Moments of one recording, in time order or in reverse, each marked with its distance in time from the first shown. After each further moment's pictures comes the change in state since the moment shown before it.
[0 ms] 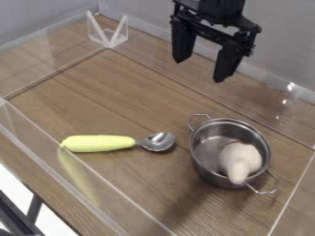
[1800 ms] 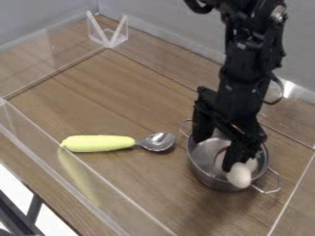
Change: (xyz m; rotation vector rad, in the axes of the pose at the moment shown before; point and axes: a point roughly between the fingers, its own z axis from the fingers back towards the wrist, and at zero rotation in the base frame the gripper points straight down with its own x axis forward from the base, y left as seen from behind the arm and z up) arm -0.016 -0.049 -0.091 -0.014 -0.008 -0.287
